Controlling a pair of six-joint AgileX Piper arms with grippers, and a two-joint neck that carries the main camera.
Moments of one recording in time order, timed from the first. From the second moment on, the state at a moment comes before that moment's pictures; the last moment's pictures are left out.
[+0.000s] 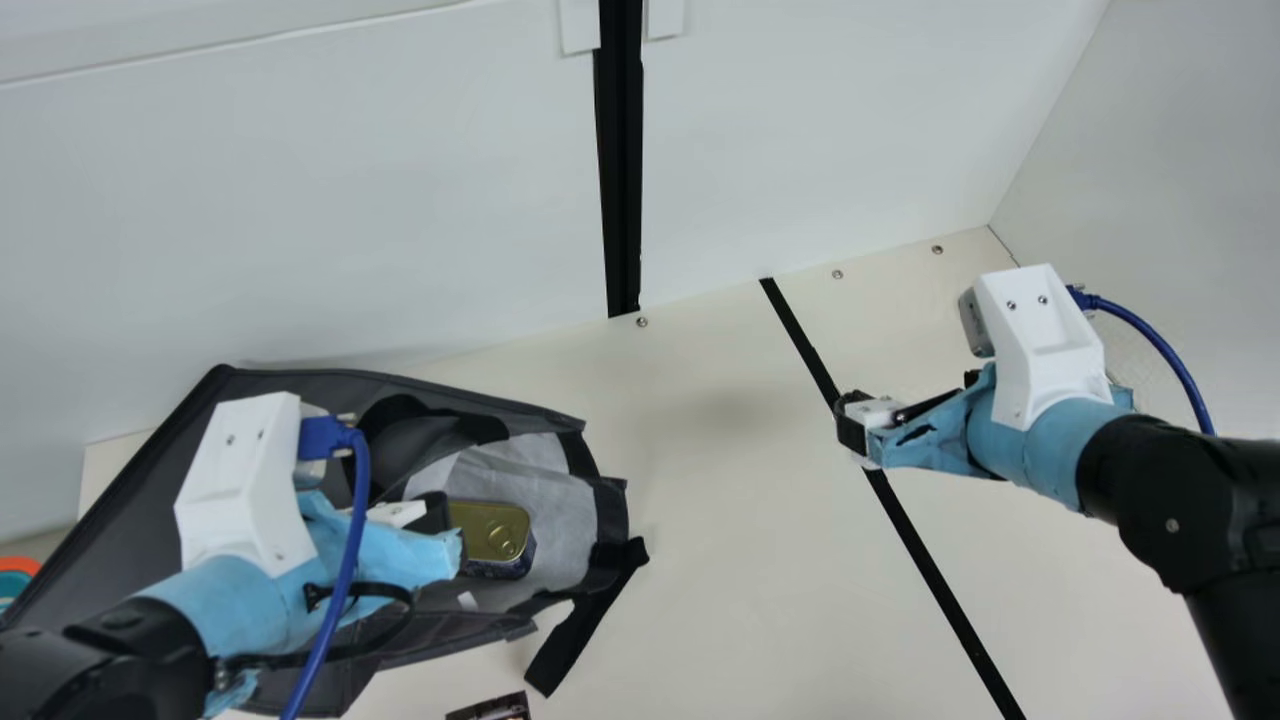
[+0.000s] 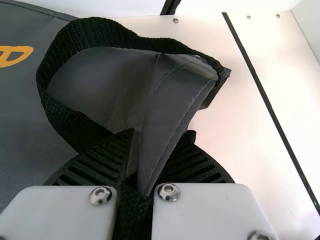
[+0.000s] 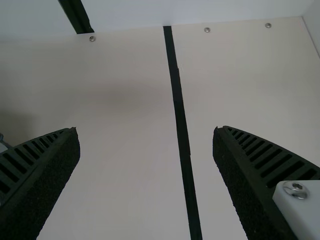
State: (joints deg) left arm -37.0 84.2 -77.3 -8.2 43.3 -17.8; right arm -14.9 64.9 -61.8 11.8 45.4 -16.0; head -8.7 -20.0
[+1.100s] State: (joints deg) left arm -37.0 84.2 -77.3 -8.2 43.3 -17.8; right arm -13.1 72.0 -59.5 27.9 39.7 -35.9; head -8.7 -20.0
